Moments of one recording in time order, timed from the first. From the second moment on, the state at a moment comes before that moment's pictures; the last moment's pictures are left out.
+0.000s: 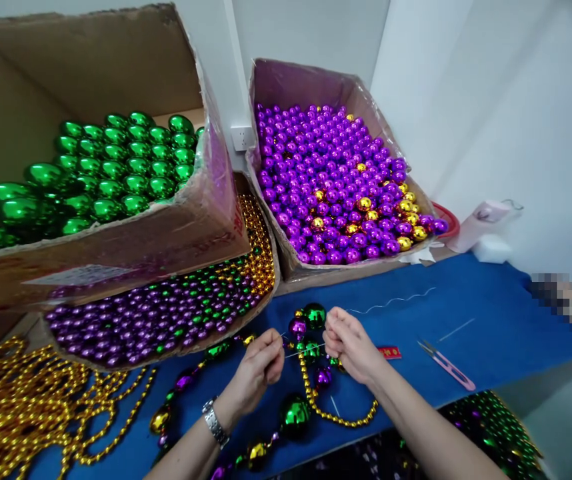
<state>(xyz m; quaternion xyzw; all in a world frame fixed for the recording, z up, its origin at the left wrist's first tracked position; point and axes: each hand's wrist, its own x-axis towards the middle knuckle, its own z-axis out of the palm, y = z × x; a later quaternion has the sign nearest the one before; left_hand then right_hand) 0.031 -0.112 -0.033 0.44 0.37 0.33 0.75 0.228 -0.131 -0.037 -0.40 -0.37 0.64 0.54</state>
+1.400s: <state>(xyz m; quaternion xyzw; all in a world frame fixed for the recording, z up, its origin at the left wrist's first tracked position) 0.061 -0.099 0.002 0.64 0.22 0.39 0.62 0.231 -0.131 0.041 -0.43 -0.59 0.51 0.45</state>
